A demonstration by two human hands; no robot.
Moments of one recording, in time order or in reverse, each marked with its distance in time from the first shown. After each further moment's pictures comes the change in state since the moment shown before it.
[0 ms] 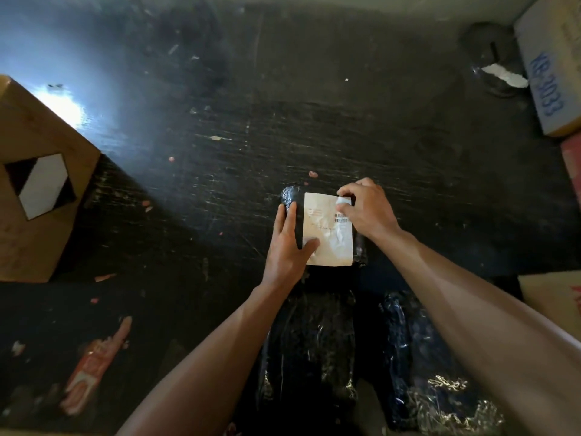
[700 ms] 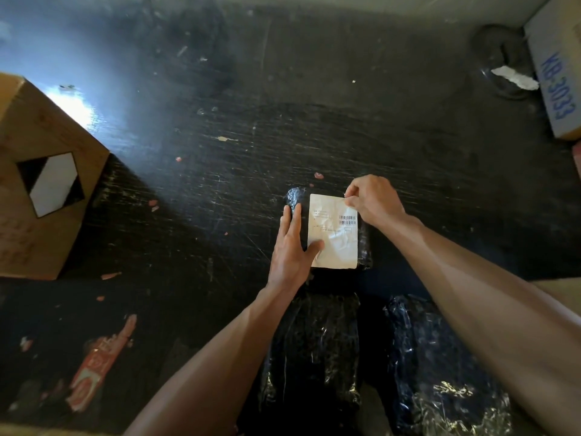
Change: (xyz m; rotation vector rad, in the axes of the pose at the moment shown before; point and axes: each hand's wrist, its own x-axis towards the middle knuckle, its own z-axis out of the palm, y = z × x) left_hand 0.002 -0.005 0.004 0.033 0.015 -0.024; right_hand 0.019 -0.011 -0.014 -0.075 -0.010 -0.022
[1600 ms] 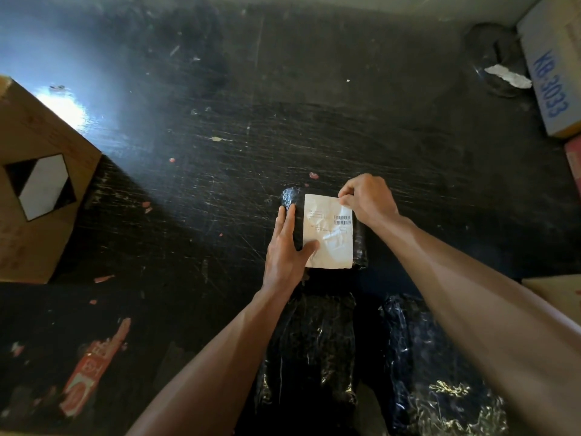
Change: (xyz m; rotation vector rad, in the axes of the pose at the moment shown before) left_hand -0.001 0.001 -0.001 -0.018 0.031 -0.002; right_hand -0.001 0.000 0.001 0.054 0.010 0.015
